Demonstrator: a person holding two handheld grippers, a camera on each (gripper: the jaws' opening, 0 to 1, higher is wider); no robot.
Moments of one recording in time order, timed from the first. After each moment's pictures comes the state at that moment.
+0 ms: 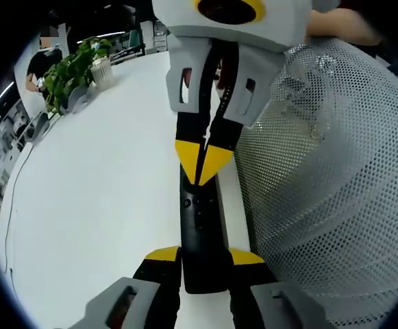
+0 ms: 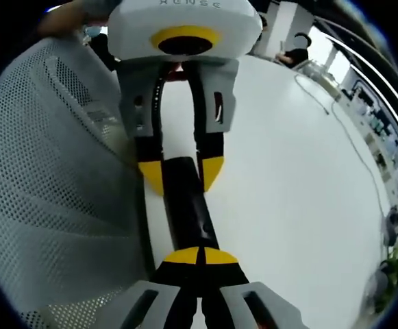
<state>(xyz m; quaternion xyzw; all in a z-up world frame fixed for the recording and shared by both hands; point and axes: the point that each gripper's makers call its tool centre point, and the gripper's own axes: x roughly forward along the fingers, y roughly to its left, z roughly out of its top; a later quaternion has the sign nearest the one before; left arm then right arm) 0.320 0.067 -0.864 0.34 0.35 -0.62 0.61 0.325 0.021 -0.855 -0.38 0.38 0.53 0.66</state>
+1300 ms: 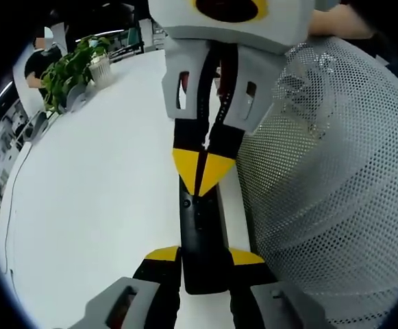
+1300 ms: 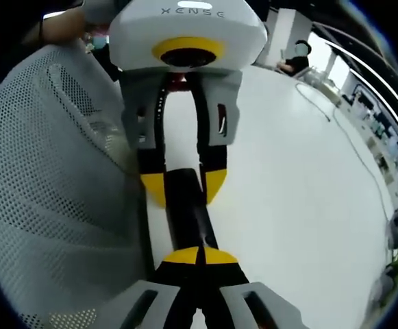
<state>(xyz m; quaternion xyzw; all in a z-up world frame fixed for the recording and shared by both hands) 0.320 0.067 -0.864 0.35 0.35 -0.62 0.61 0.326 0.034 -0.854 -0.35 0.36 0.55 0.66</state>
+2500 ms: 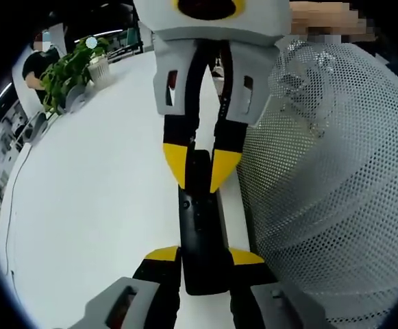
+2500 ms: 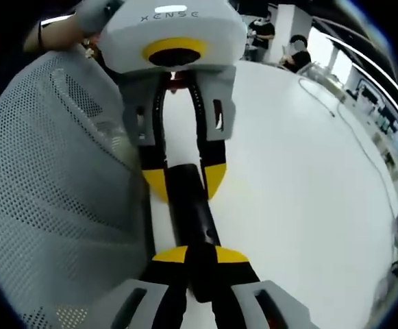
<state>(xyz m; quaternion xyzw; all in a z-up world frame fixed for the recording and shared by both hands) 0.320 0.067 -0.865 0.35 0.35 -0.62 0.60 0.322 0.028 -0.854 -0.35 0.37 0.57 0.65</state>
